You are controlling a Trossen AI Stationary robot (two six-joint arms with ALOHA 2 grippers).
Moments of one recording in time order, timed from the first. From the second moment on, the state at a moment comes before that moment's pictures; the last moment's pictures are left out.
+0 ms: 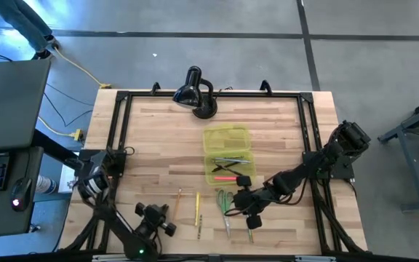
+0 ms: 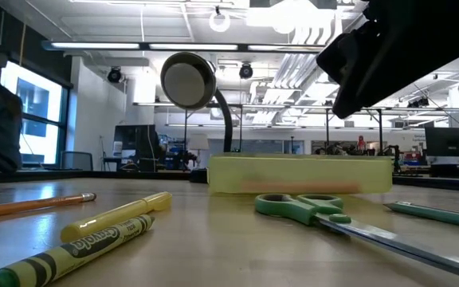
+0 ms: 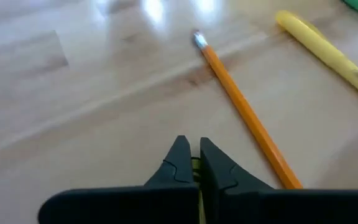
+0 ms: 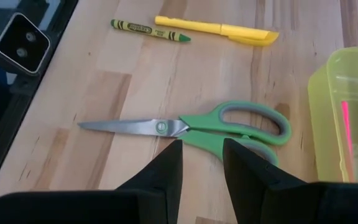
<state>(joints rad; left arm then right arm) -1.00 2.21 1.38 -1.19 -0.80 -2.29 0.54 1.65 0.97 -0.17 0.19 0.30</state>
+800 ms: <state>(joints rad) -0.52 1.89 1.44 -0.85 -0.97 -1.20 0.59 1.57 0.97 -0.46 0.32 0.42</state>
